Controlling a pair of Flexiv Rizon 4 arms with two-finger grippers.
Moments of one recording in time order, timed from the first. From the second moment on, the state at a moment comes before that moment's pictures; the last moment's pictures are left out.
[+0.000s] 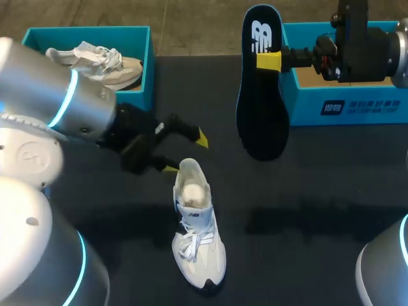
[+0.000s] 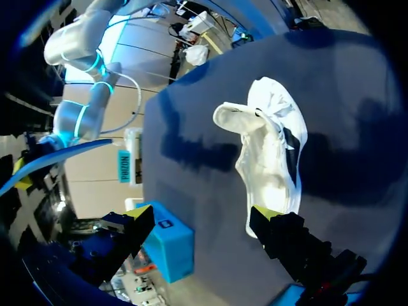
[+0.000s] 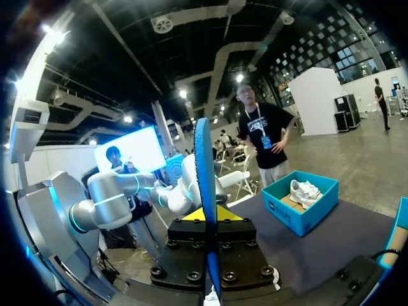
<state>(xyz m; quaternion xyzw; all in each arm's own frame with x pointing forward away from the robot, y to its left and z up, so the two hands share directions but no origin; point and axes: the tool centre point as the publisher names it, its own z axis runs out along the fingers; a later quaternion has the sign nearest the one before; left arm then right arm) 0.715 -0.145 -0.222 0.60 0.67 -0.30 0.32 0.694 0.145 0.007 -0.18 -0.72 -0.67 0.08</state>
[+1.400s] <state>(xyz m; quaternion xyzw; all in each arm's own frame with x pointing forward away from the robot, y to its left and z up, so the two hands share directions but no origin) 0.735 -0.122 -0.188 0.55 0.48 -0.41 0.55 0.714 0.149 -0.009 -0.25 -0.69 -0.65 0.19</state>
